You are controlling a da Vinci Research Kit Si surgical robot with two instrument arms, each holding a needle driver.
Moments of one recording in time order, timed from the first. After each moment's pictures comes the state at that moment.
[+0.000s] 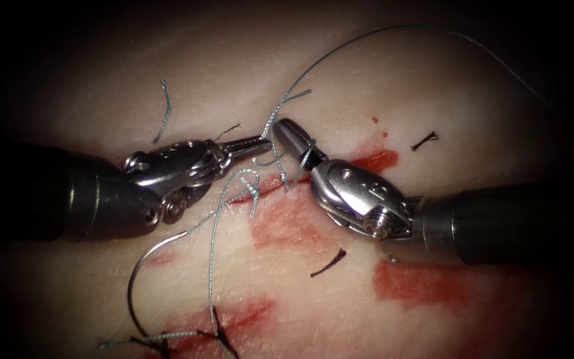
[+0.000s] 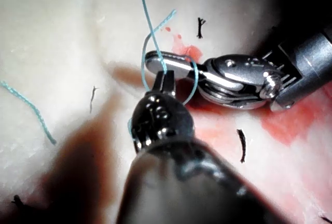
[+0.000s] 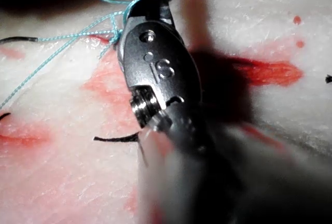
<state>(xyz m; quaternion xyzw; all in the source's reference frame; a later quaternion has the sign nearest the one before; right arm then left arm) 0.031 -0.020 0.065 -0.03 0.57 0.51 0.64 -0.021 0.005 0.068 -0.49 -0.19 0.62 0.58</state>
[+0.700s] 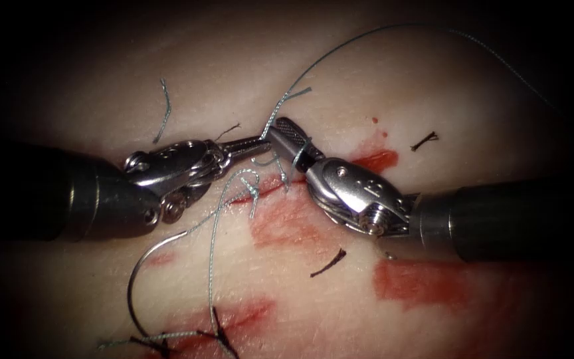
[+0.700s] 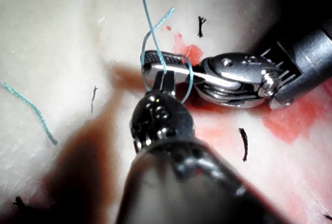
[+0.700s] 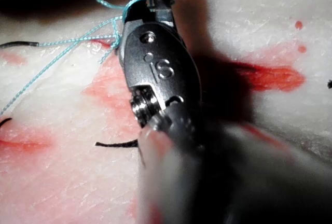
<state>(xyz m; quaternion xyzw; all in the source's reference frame) 0.032 -0.020 0.065 -0.02 0.57 0.51 0.65 -0.021 0.005 0.069 -0.50 -0.19 0.63 0.57</state>
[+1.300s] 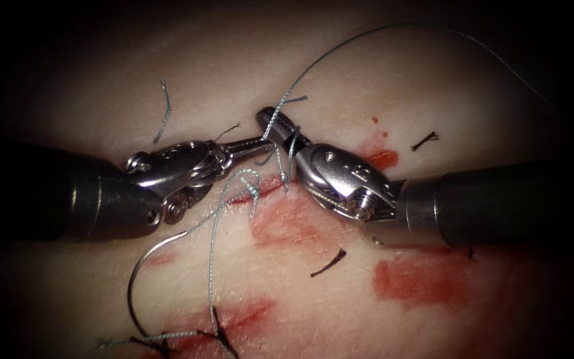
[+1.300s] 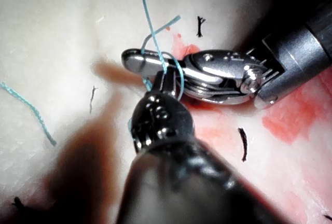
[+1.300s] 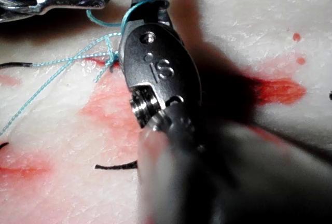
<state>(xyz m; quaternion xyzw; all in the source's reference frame) 0.033 -0.018 0.066 -0.01 0.57 0.53 0.63 -0.021 0.005 0.069 -0.50 -0.19 0.63 0.57</state>
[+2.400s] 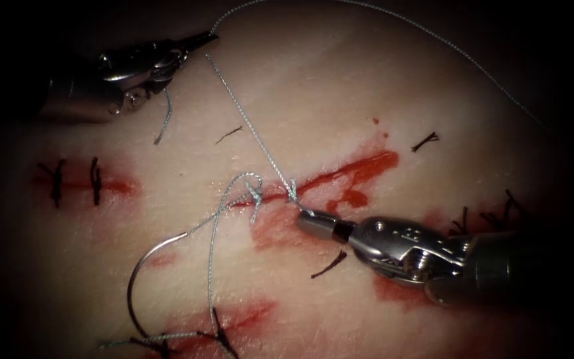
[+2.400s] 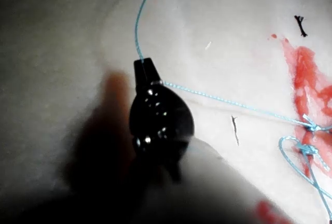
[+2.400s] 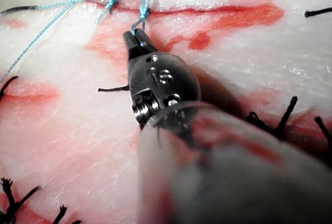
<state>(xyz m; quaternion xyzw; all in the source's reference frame) 0.025 -0.030 0.065 0.24 0.50 0.33 0.76 -0.012 0.018 0.079 -0.48 -0.01 0.69 0.54</state>
